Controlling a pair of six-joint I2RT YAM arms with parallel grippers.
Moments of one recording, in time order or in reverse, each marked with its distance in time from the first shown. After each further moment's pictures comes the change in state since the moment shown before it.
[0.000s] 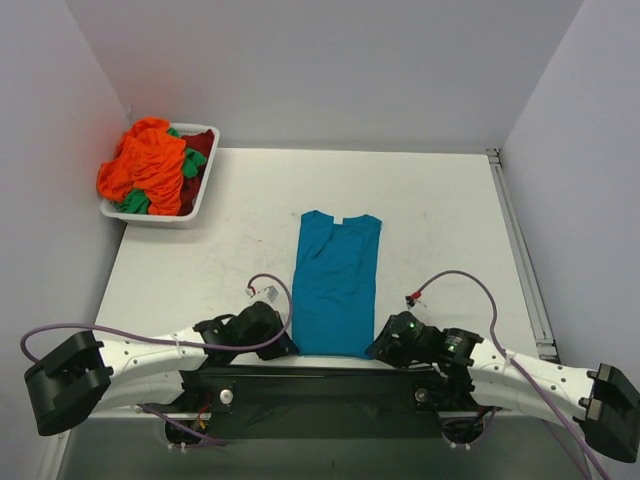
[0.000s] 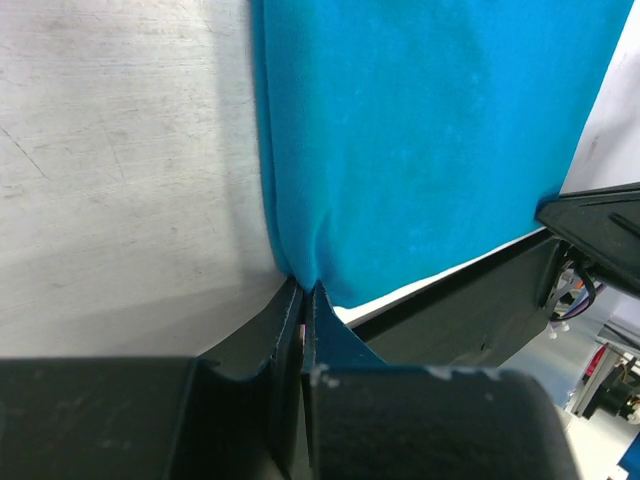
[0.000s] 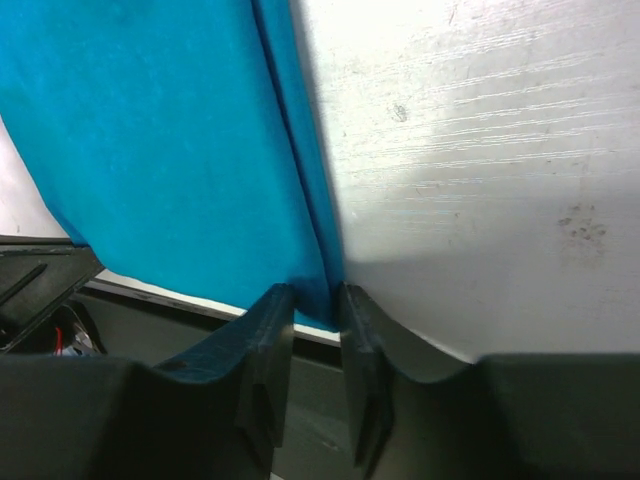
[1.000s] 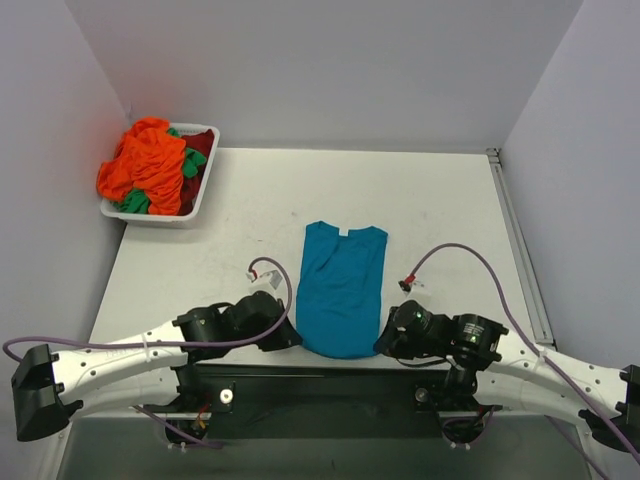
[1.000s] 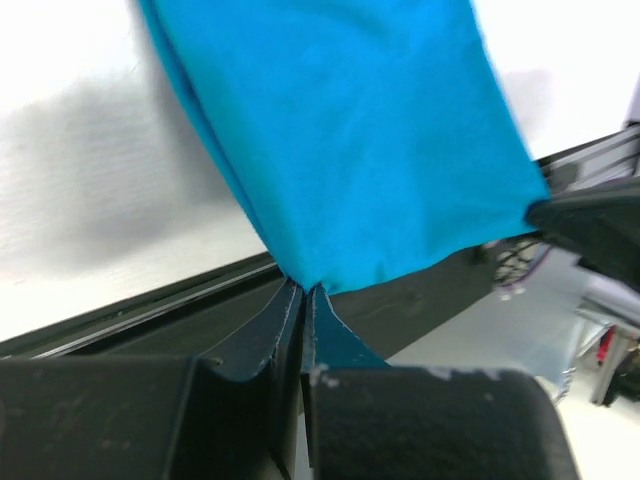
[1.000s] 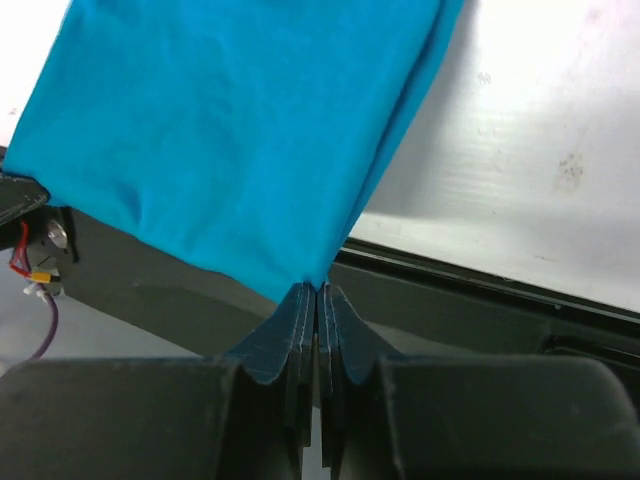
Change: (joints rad) left arm -0.118 -0.163 0.272 -0.397 -0.117 0.006; right arm 0.103 -0.071 0.311 -0.379 0.047 -0.222
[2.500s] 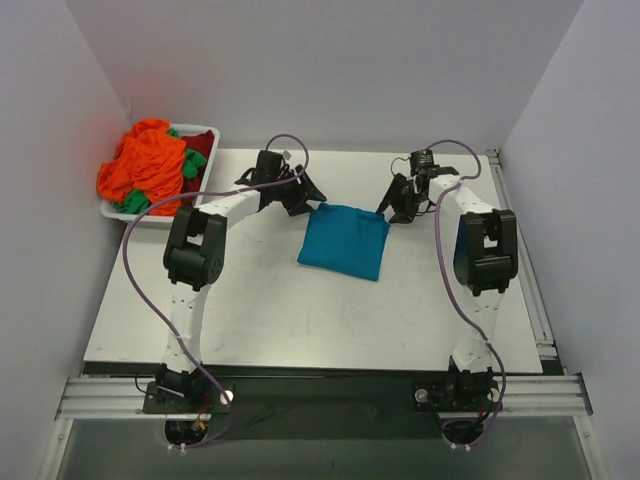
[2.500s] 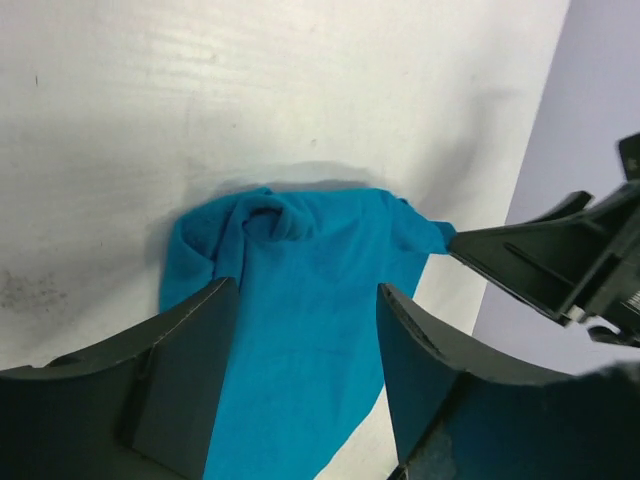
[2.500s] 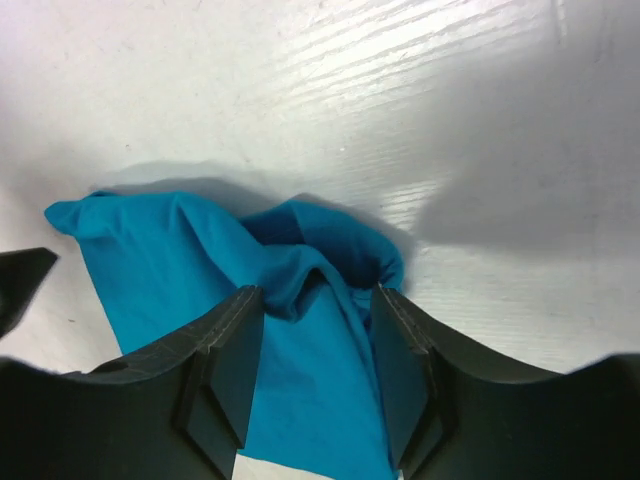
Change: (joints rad) left arm 0.774 1.400 1.195 0.290 0.583 0.278; right arm -0.966 1.420 1.115 0.179 -0.391 -0.497
